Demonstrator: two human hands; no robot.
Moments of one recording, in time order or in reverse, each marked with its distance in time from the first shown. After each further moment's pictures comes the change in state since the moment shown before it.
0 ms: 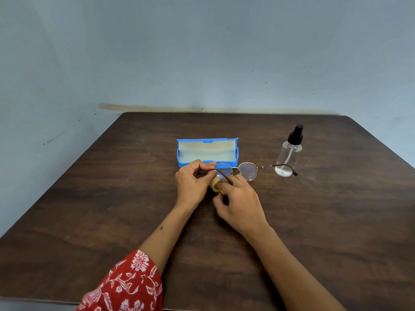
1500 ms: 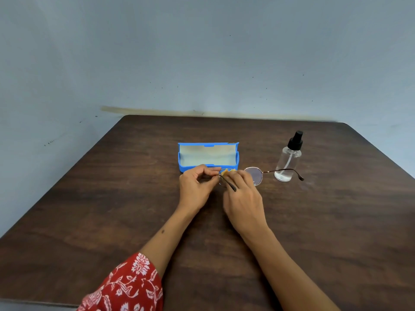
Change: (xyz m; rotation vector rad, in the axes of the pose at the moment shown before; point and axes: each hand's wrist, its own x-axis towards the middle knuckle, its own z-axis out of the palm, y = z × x) left_hand -0.005 0.009 0.003 -0.039 -0.048 0.008; right_hand 0.009 0.004 0.002 -0.189 0.126 -0.065
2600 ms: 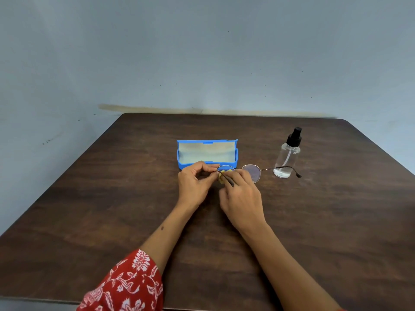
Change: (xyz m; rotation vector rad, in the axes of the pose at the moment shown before) left_hand 0.002 -0.002 -0.001 0.001 0.001 -0.020; right_hand -0.002 0.000 0.002 0.043 0.001 0.024
